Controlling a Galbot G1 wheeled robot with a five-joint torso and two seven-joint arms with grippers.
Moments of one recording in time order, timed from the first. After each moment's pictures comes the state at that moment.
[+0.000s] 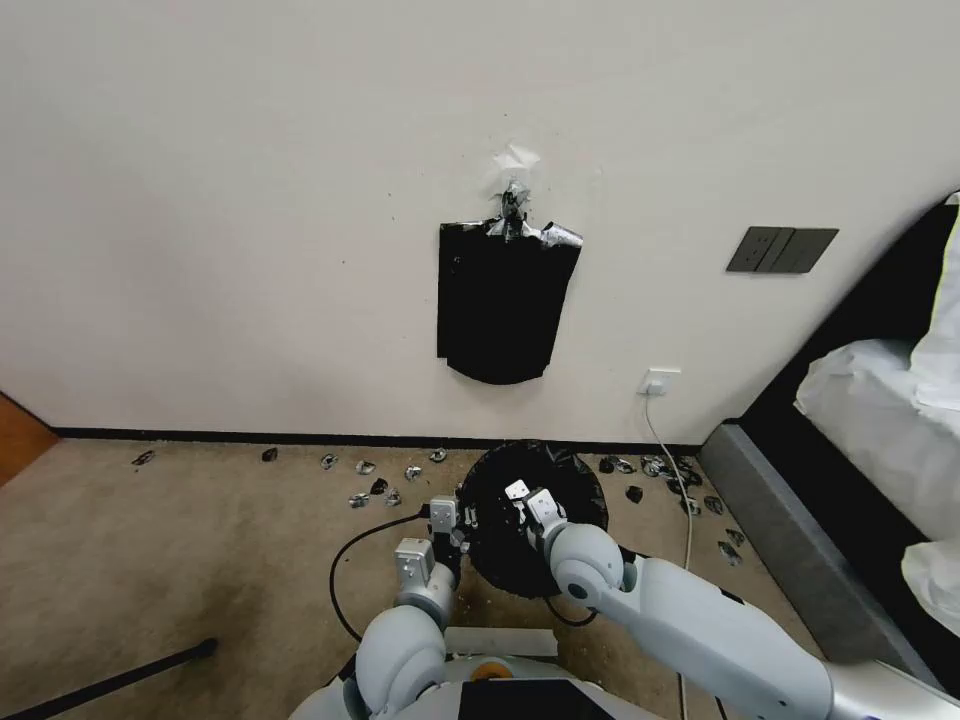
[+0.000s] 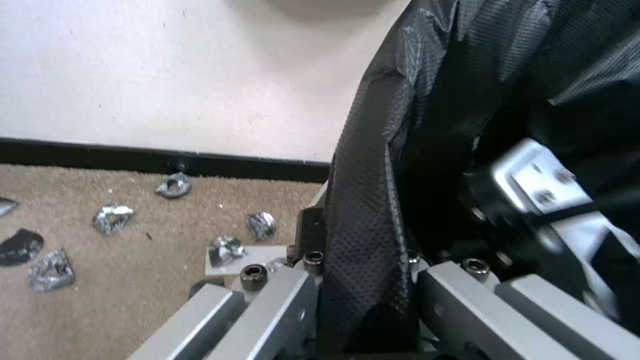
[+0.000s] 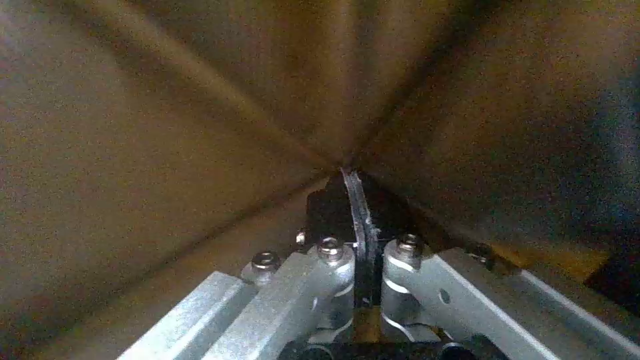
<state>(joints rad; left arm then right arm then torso) 1.46 -1.18 0.08 -2.26 -0.50 0.32 -0.57 -0.82 0.89 -0.43 2.03 0.88 -0.74 0.66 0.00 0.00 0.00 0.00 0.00</state>
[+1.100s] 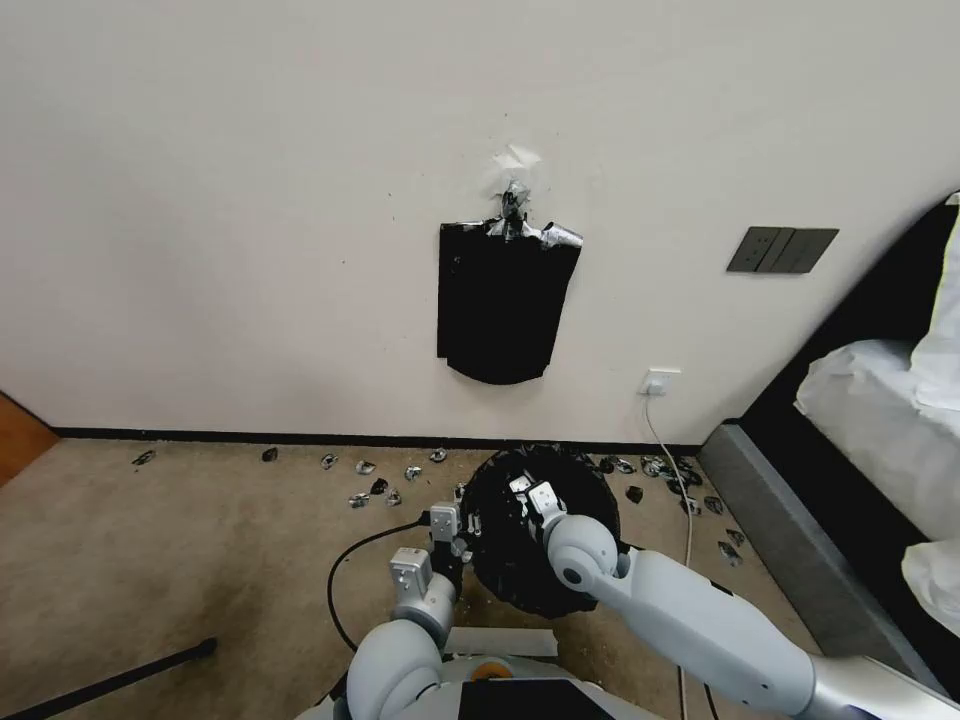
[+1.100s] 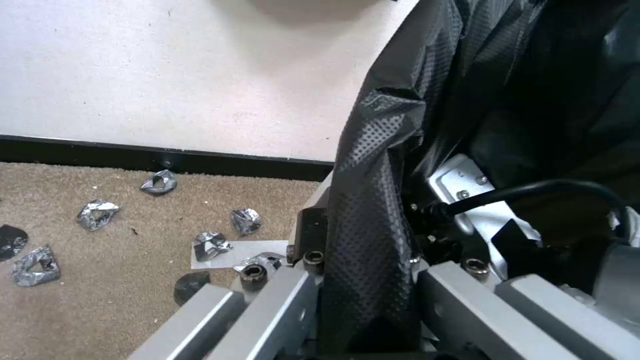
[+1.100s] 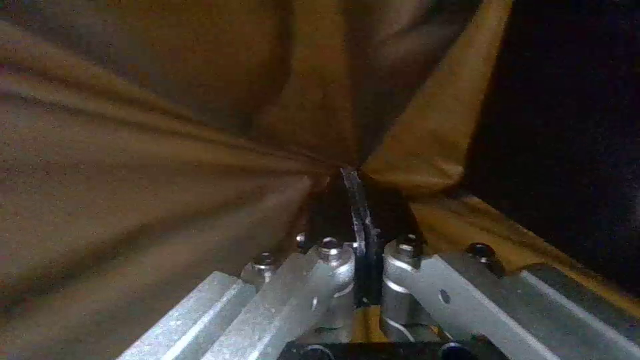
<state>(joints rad) 1.48 -1.14 0.08 -2.32 -0.54 0.32 -0.57 -0.82 0.90 -0.42 1.97 0.90 -0.73 0.67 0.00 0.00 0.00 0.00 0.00</state>
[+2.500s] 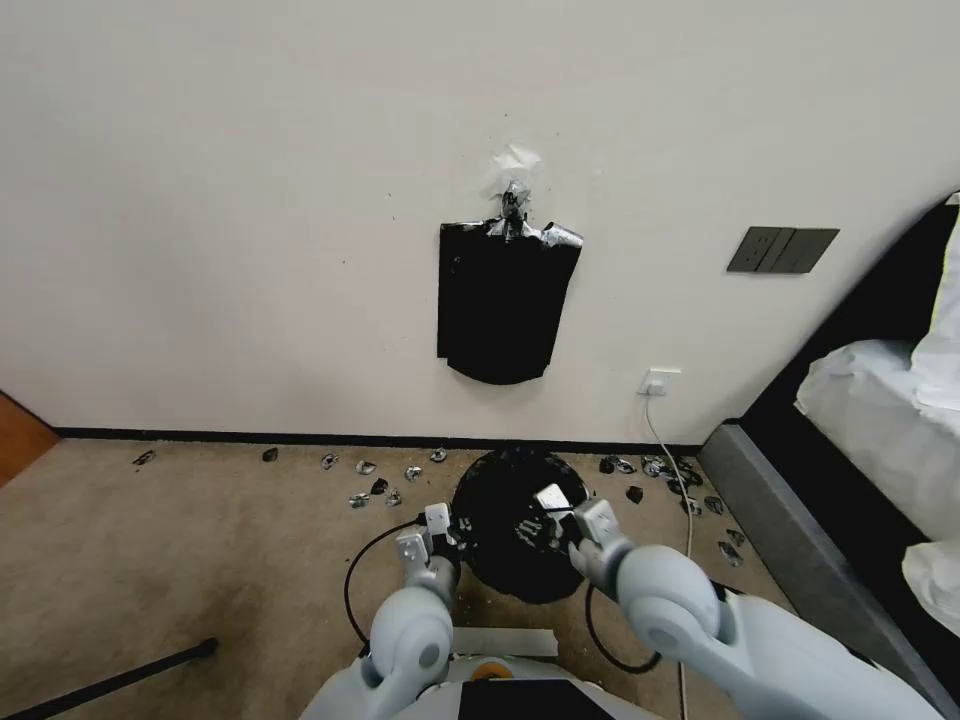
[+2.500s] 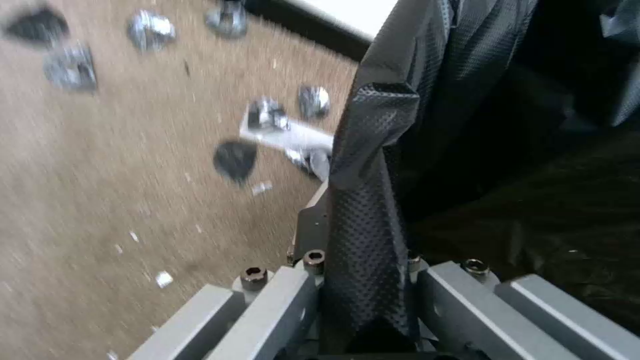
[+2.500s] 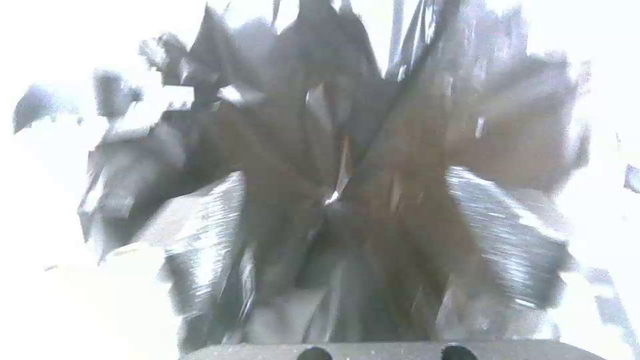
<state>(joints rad) 1.31 -1.32 0.01 -2.08 -0.99 0.43 -0.89 -1.35 0.70 0.04 2.44 0.78 -0.73 0.48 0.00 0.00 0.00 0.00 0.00</state>
